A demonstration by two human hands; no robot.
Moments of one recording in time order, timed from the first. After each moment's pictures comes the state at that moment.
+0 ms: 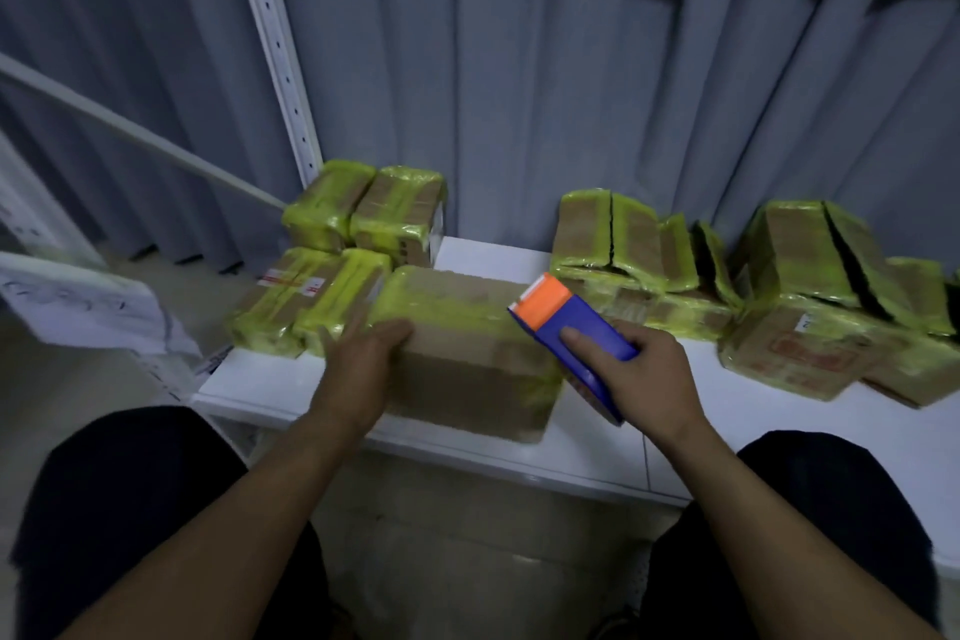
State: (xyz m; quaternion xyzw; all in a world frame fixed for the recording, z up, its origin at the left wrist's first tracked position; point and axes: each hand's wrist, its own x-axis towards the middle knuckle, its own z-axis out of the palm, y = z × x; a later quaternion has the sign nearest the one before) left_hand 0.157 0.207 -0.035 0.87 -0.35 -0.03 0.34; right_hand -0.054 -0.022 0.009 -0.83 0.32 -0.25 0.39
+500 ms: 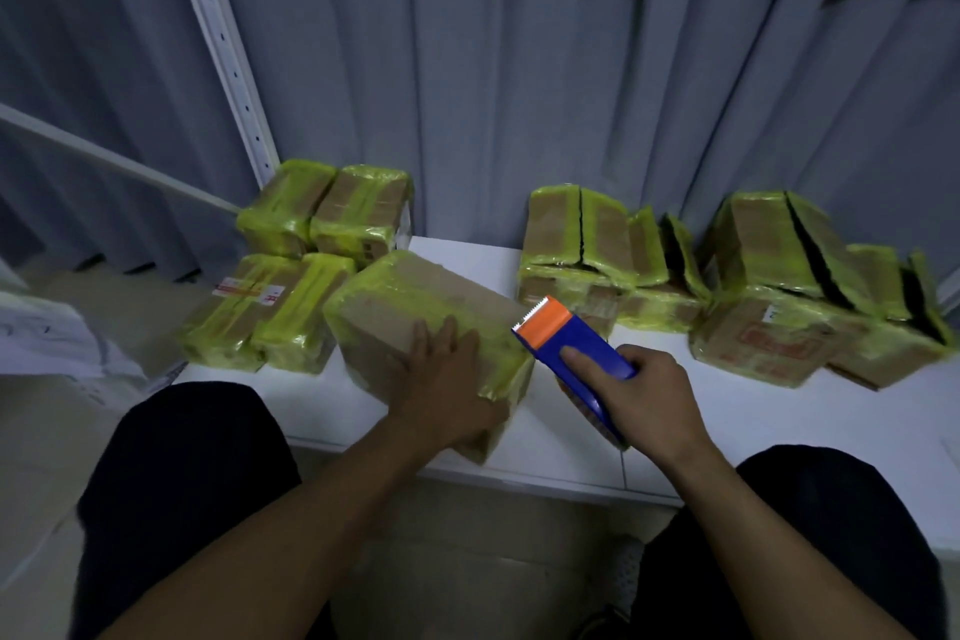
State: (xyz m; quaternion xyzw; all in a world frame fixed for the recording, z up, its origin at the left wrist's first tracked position) left_hand 0.100 0.114 -0.036 0.88 -0.44 -0.11 0.11; right_hand -0.077 -0.035 0.001 -0.81 0.39 -0.23 0.38
